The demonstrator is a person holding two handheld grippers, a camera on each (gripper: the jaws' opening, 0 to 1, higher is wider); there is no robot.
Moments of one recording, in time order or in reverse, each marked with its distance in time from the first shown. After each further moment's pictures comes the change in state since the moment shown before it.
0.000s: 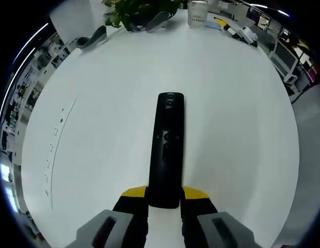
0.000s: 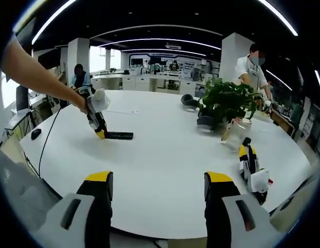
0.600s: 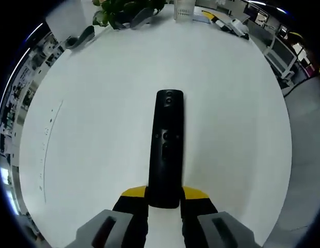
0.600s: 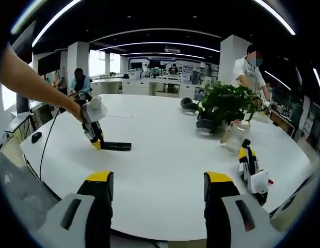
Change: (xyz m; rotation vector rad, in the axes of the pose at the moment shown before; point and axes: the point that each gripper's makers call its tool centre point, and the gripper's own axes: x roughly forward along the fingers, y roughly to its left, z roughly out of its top) left arm -0.003 -0.039 -0.008 0.013 0.028 -0.027; right arm -0.003 -0.001 0.005 0.011 -0.034 -0.001
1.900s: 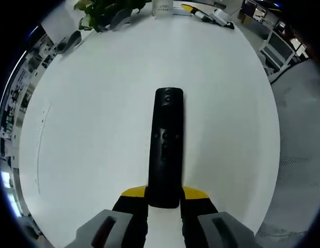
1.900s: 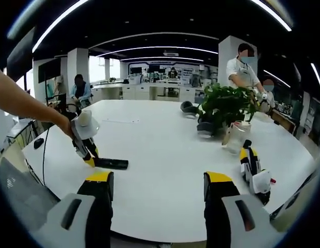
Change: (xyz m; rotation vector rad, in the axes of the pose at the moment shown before) left arm -0.002 -0.069 -0.015 0.025 0.036 -0.001; right arm -0.005 0.002 0.006 0.027 -0.036 0.019
